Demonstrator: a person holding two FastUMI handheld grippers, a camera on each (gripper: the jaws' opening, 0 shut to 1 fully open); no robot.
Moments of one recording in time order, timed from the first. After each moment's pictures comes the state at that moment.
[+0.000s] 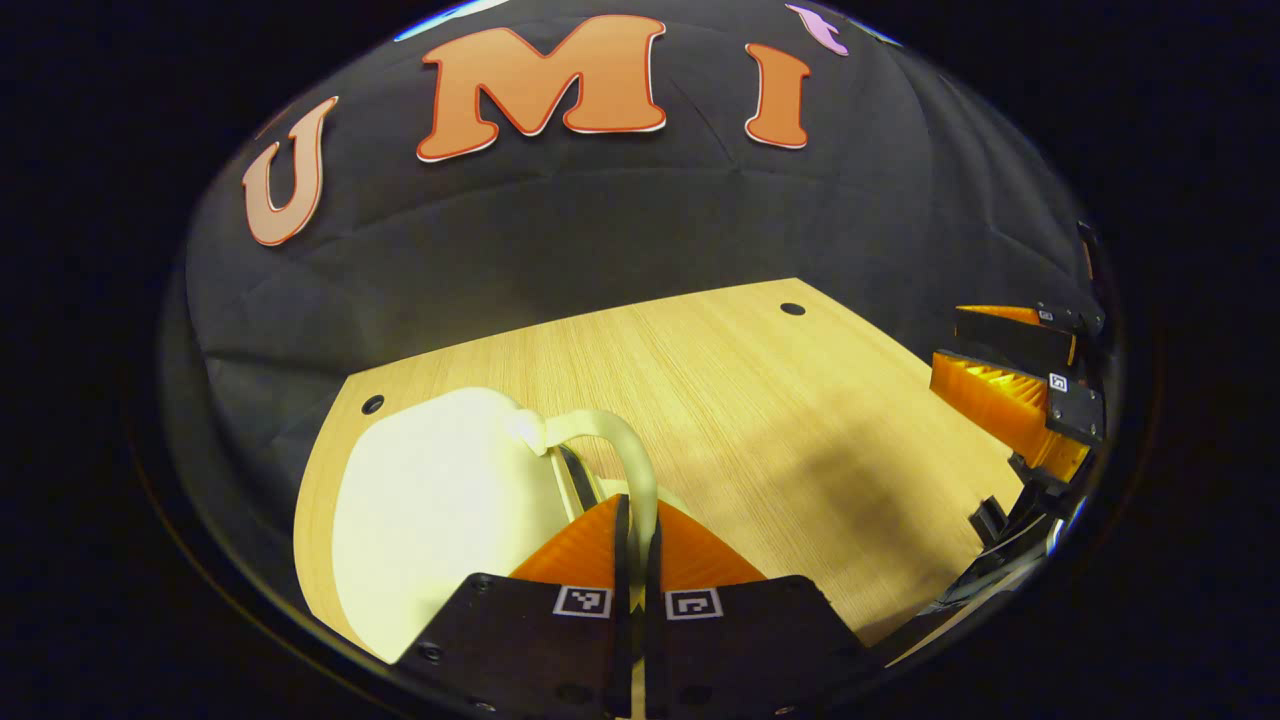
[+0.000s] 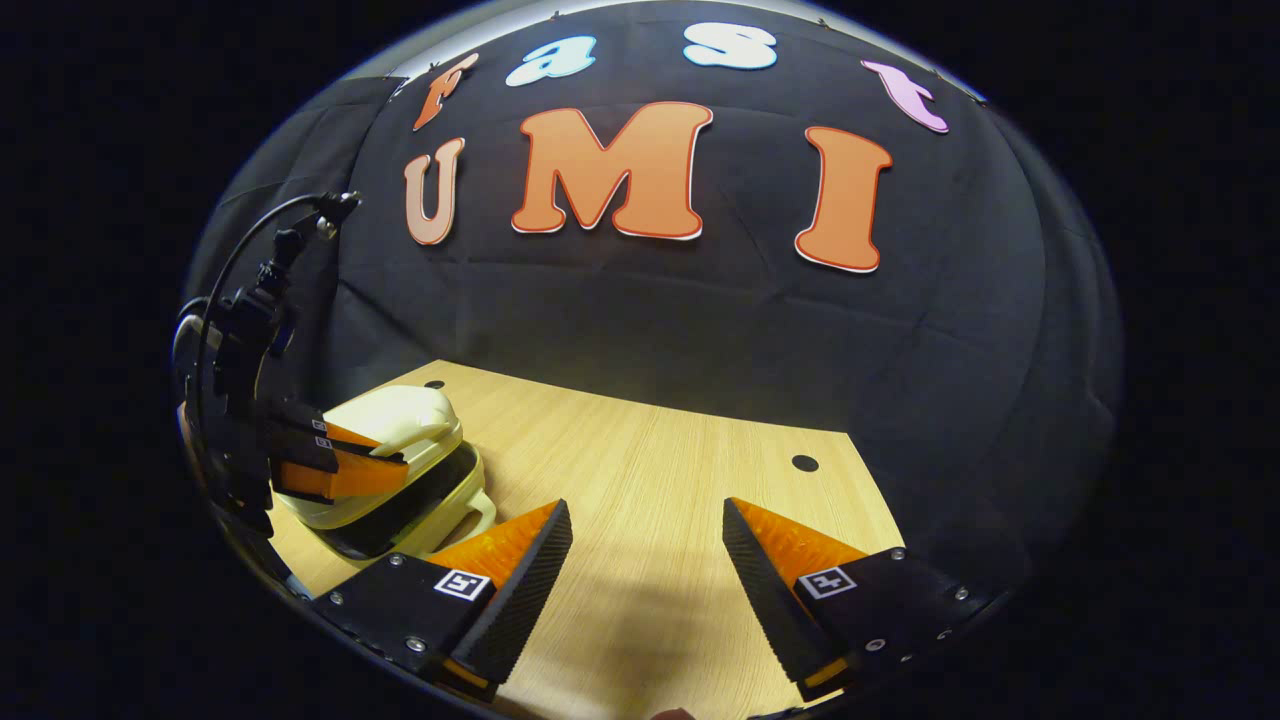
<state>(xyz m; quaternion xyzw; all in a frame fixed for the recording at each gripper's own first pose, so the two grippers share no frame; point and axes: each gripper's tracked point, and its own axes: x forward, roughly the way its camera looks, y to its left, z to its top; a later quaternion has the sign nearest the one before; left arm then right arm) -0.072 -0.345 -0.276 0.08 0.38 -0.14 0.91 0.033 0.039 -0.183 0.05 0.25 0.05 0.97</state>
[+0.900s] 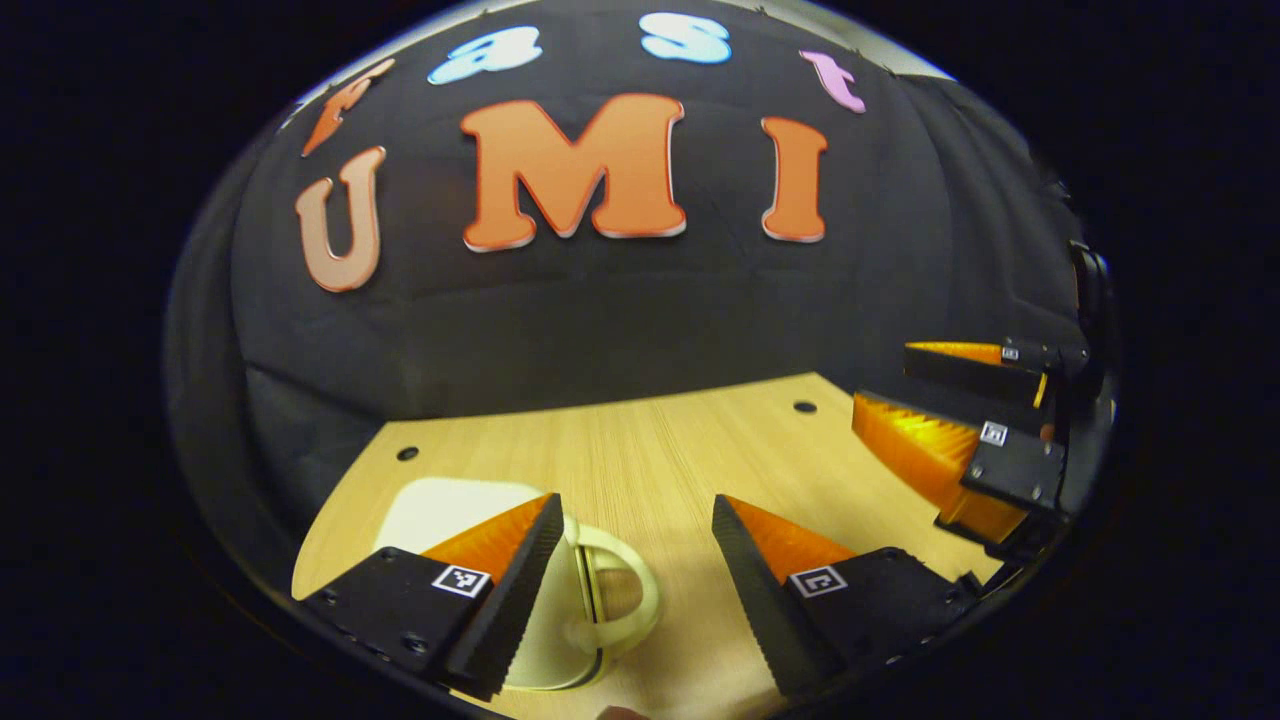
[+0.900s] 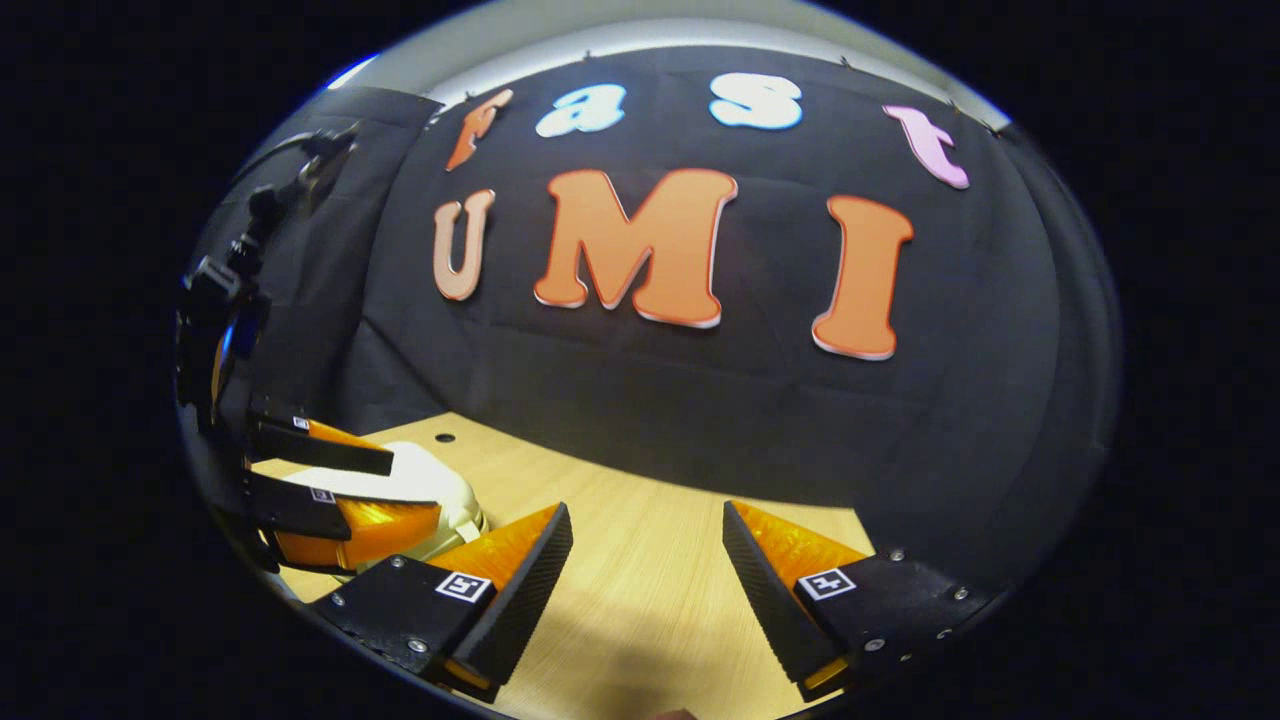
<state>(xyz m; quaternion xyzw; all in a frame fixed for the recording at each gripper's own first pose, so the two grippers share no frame) -0.067 -0.374 -0.163 0.03 0.20 -0.06 0.98 0.074 0.043 -0.097 0.00 0.09 0.07 0.99</state>
